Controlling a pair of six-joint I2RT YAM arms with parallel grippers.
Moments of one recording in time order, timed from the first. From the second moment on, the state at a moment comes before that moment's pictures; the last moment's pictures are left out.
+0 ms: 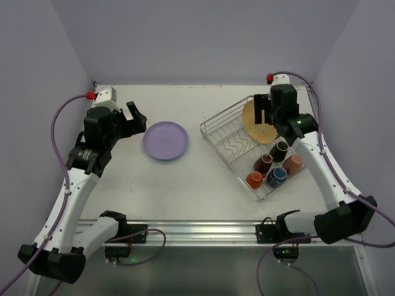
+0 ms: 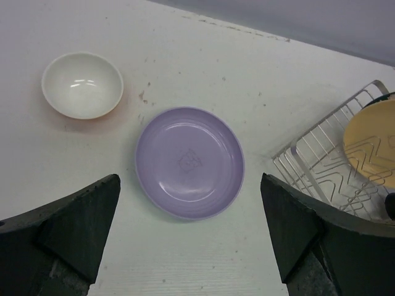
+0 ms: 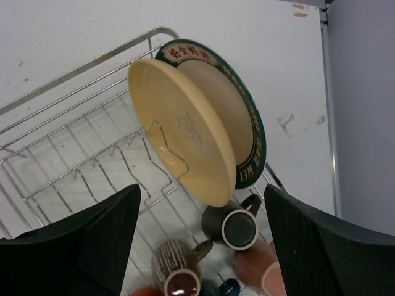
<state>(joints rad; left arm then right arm) -0.22 0.99 1.10 -0.51 -0.08 -0.40 0.31 1.27 1.32 -0.65 0.36 0.08</state>
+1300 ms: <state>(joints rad) -0.22 0.91 0.87 -0.51 -0.03 -0.28 0.31 1.64 1.37 -0.38 0.55 -0.51</state>
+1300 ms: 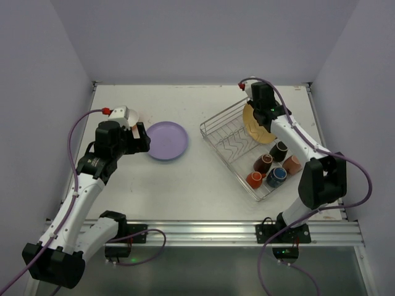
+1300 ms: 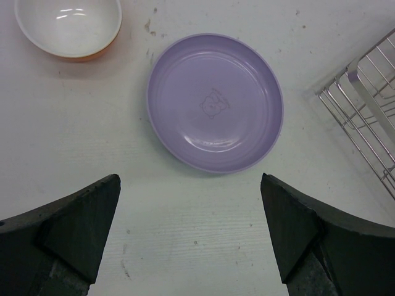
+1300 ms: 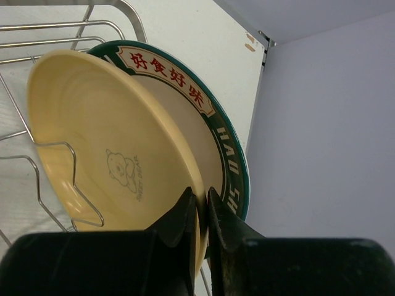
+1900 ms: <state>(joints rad) -0.22 0.89 0.87 -0.51 -0.04 -0.28 0.38 1.48 1.38 -0.35 0.69 -0.53</state>
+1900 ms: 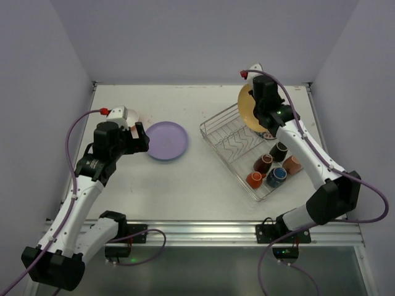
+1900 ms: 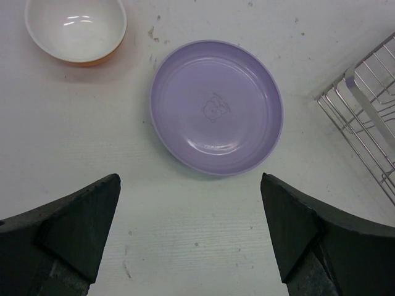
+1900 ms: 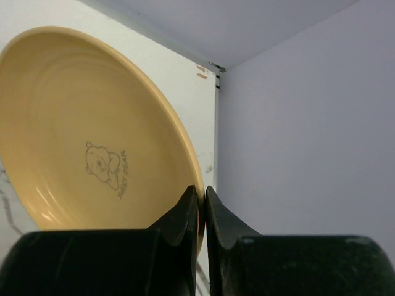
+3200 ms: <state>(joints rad) -0.71 1.26 1.20 -0.49 -0.23 -0.46 0.57 1.08 1.03 -0.44 0.05 0.48</state>
